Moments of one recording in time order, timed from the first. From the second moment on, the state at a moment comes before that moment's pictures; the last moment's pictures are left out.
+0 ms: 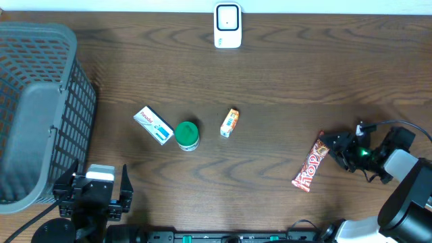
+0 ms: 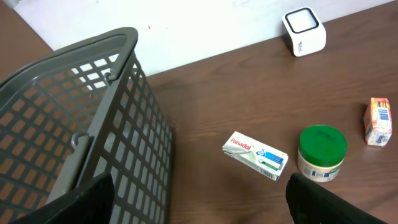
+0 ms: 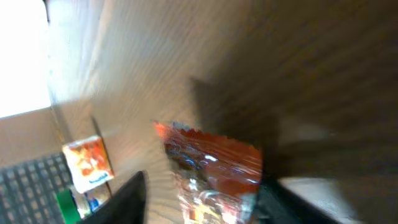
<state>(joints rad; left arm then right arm) 0.04 0.25 0.91 -1.00 0.01 0.32 -0.59 1.68 0.62 -0.38 -0.82 0.19</state>
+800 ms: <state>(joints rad) 0.04 0.25 0.91 -1.00 0.01 0.32 -0.66 1.43 0.59 -0.49 -0.85 0.12</state>
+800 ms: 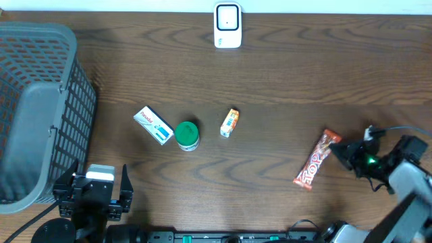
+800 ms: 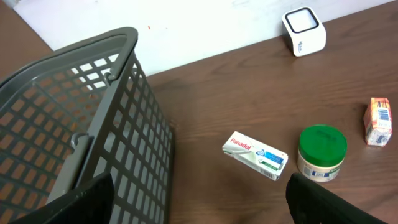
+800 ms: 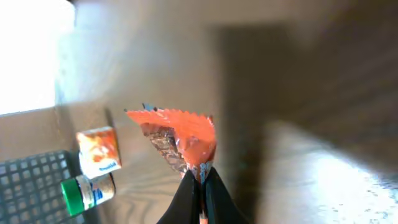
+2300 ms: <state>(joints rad) 0.04 0.25 0.91 -1.00 0.01 0.32 -0.46 1.69 0.63 0.16 -0.65 0.27</state>
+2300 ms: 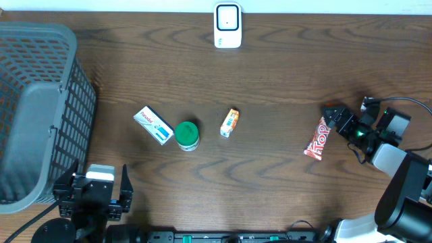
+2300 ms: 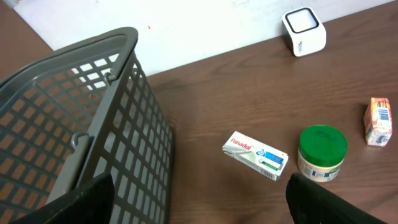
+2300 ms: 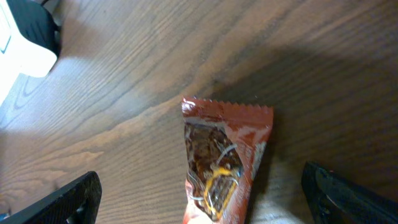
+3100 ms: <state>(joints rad) 0.04 0.25 0.91 -1.00 0.01 0.32 -0.50 1.91 0.82 0.11 -0.87 0.18</state>
